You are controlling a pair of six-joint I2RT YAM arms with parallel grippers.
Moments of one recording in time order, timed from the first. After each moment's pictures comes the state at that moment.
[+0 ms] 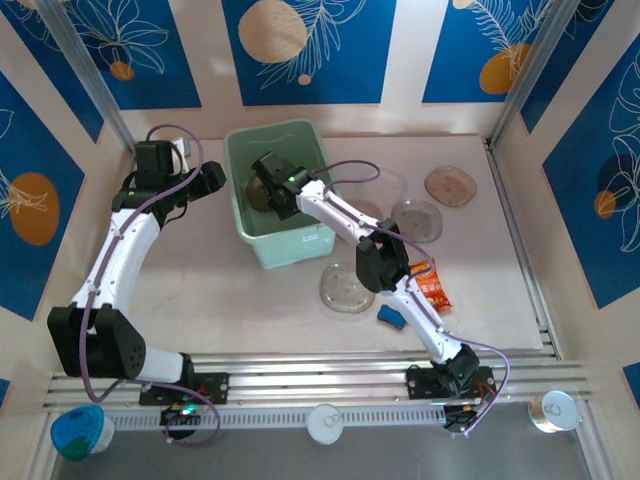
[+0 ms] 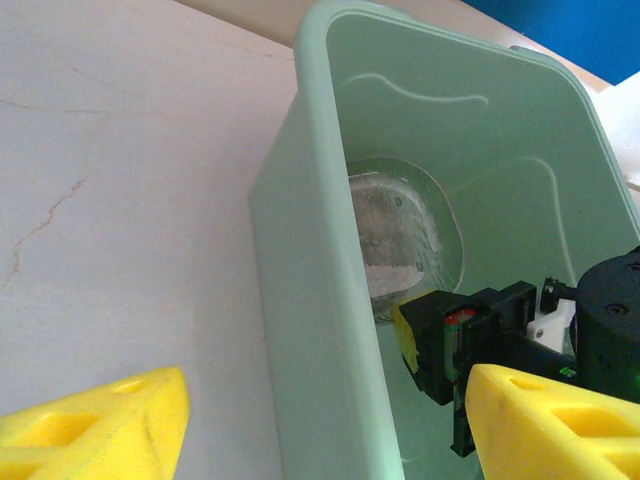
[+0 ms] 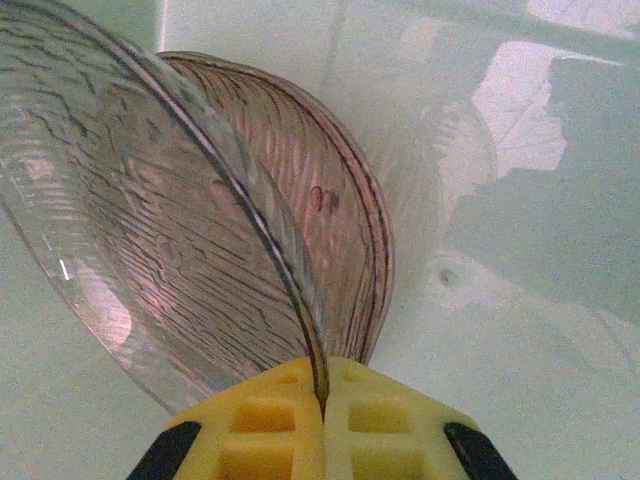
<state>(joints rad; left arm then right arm) -0.04 1.39 1.30 -0.57 0.23 -0.41 0.77 2.60 2.52 -0.94 0.25 1.77</state>
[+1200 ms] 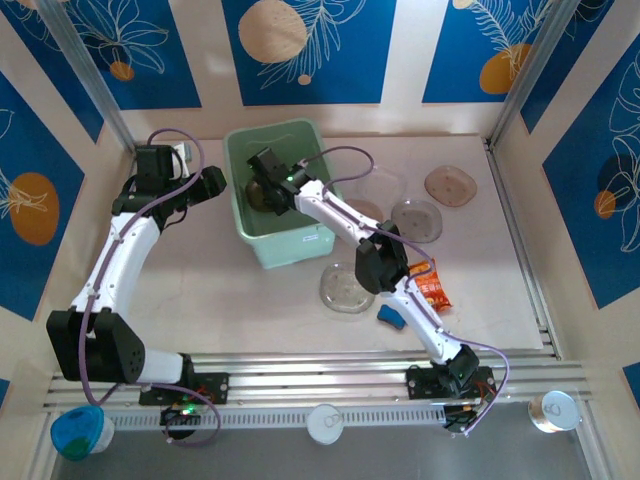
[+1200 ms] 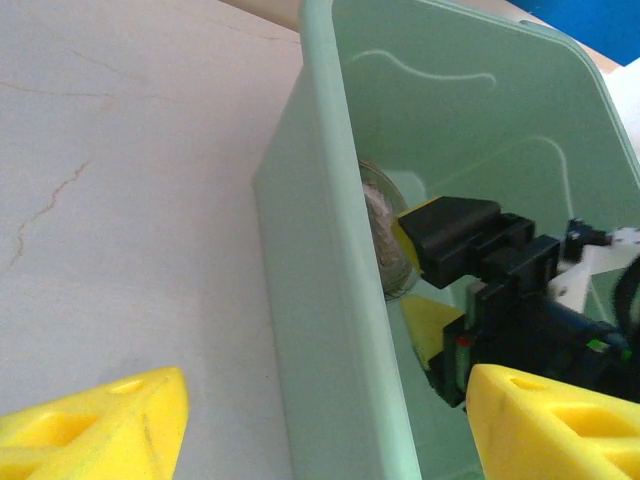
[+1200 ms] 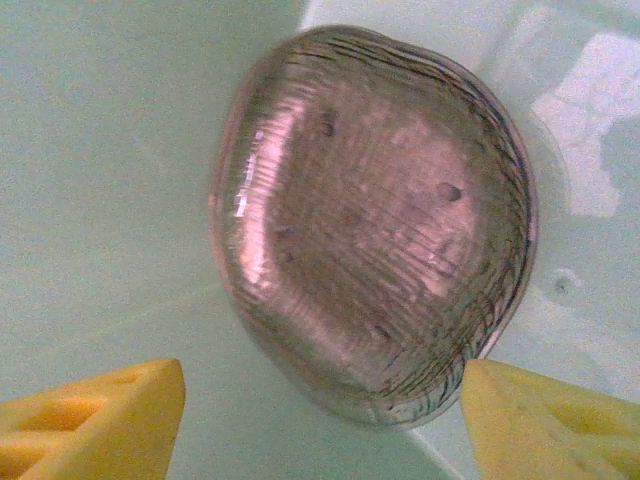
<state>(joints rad) -0.04 1.37 1.27 -0.57 0.23 -0.40 0.78 2.58 2.55 -0.85 0.28 1.58</state>
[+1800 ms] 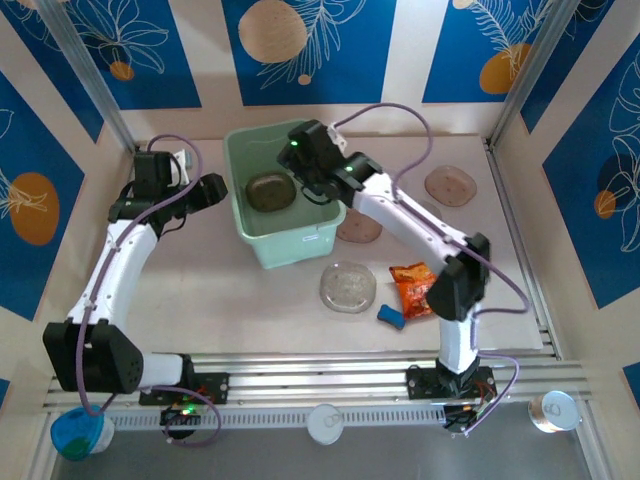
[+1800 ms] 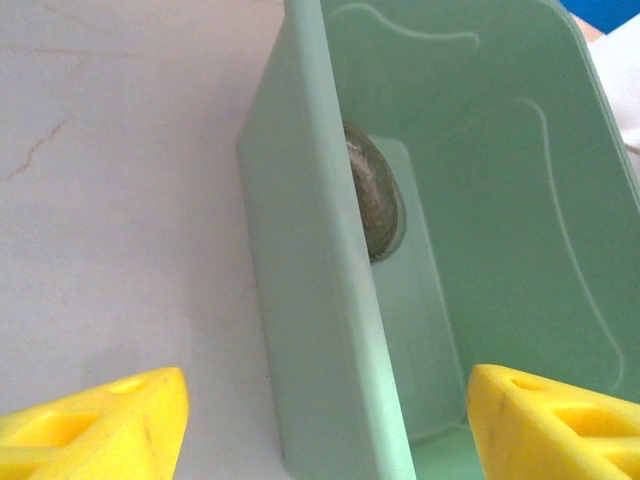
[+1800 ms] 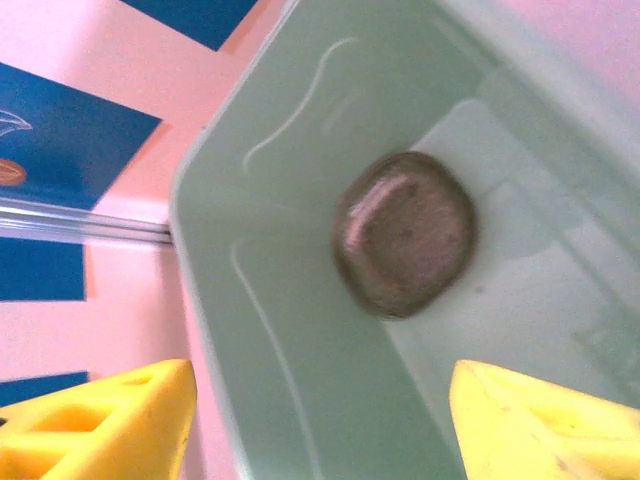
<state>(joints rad) -0.04 1.31 1.22 -0.63 0.29 -0.40 0.76 1.87 1.93 -0.74 0.28 1.17</state>
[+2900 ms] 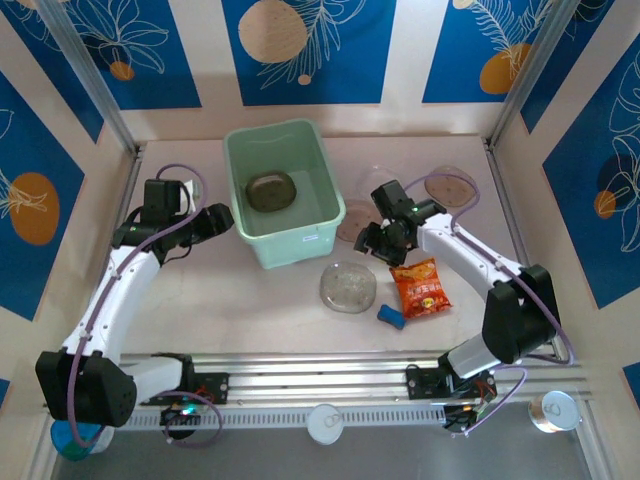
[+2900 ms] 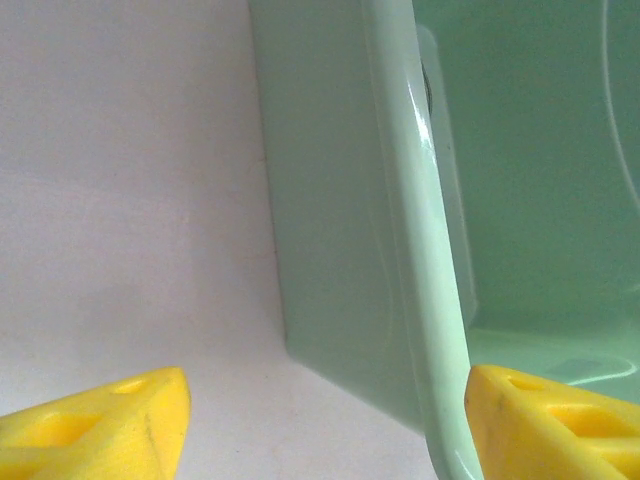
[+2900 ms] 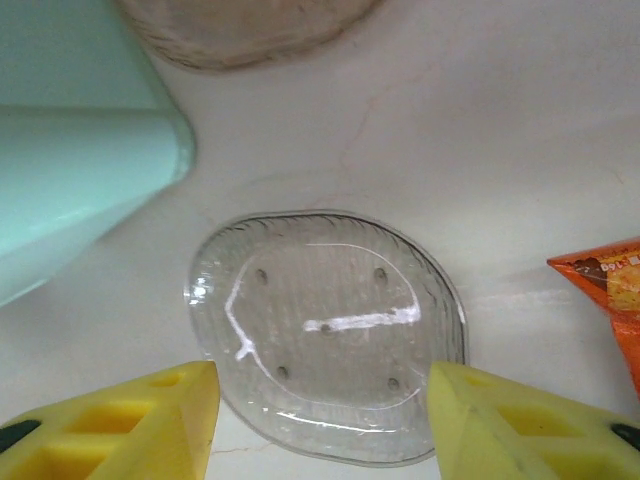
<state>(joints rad) -0.12 1.17 1.06 -0.71 0.26 -0.47 0.46 1.50 1.13 -0.89 -0.16 0.84</state>
